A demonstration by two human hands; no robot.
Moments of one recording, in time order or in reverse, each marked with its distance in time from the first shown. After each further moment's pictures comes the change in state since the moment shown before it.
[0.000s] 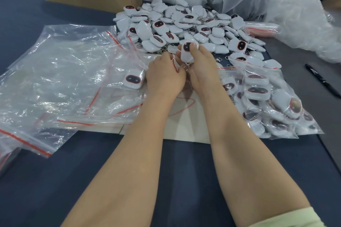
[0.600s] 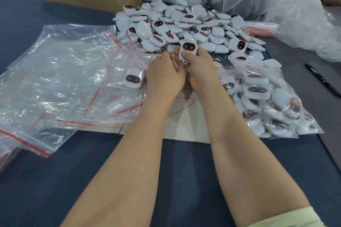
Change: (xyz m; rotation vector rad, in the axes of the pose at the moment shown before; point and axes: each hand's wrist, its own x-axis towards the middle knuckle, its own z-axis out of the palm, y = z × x) left_hand -0.002 0.001 -0.001 0.001 0.000 -0.002; right_hand 0.002 0.004 0.000 -0.004 -0.034 0.040
